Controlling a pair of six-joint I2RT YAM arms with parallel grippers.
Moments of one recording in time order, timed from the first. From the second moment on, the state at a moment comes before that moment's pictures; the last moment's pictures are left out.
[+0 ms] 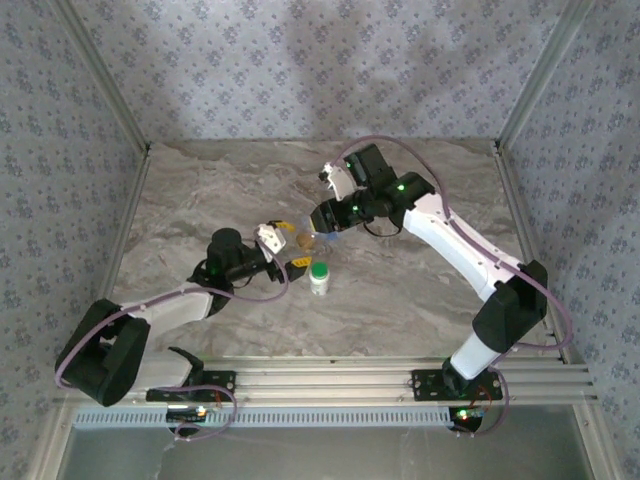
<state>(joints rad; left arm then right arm) -0.53 1.28 0.46 0.61 0.54 0.23 0.64 1.61 1.57 -0.82 -0.45 0.20</state>
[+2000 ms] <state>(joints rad) -0.56 1.11 0.42 0.44 0.78 0.25 0.69 1.72 1.85 -1.19 -0.80 -0.95</state>
